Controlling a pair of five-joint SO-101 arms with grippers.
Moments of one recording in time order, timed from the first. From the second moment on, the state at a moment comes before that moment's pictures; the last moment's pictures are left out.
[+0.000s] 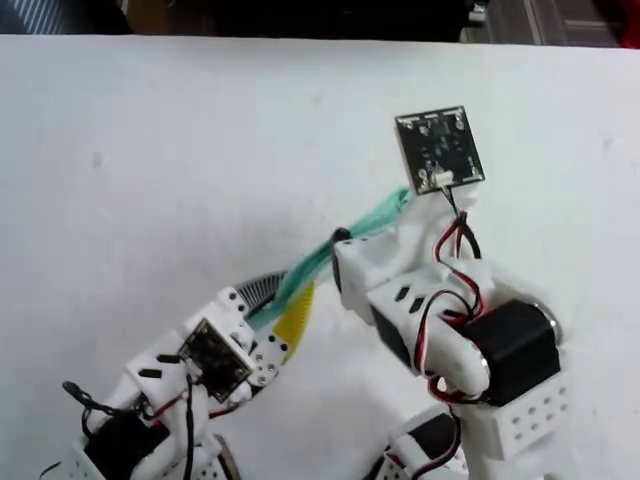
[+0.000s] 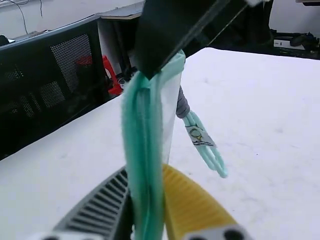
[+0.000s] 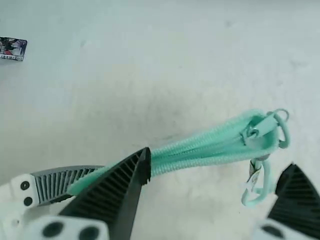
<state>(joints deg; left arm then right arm) 38.2 -104.7 77.6 50.4 -6.5 -30.2 -41.0 -0.1 96.7 -11.3</state>
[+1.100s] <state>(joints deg) 42.1 -104.7 78.2 50.8 -10.2 -35.0 -13.7 -21.2 96.8 -11.1</state>
